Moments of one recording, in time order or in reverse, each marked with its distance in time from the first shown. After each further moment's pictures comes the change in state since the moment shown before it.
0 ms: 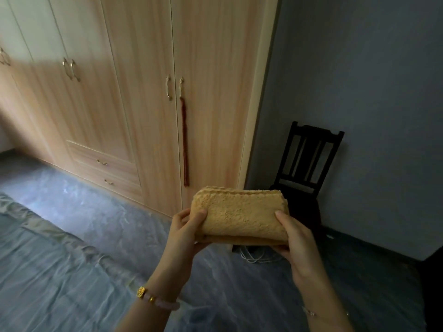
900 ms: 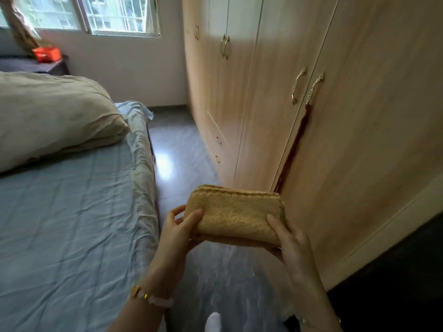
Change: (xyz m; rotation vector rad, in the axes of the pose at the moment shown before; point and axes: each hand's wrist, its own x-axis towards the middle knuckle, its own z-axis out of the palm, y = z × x) left_hand 0.255 0.010 -0.002 -0.173 0.883 0.226; right_hand 0.348 0.011 0.170 -0.143 -0.751 0.179
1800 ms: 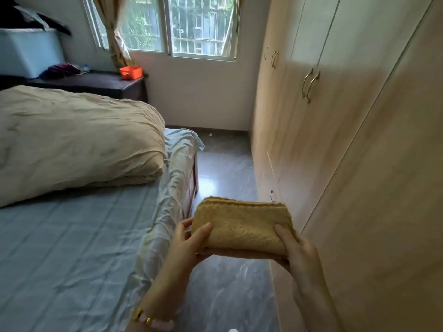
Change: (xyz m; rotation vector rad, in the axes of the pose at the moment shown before) left_hand 0.392 0.104 0.065 -0.089 0.233 0.103; right_hand 0.436 -0.072 0.217 -0.097 -0.316 0.023
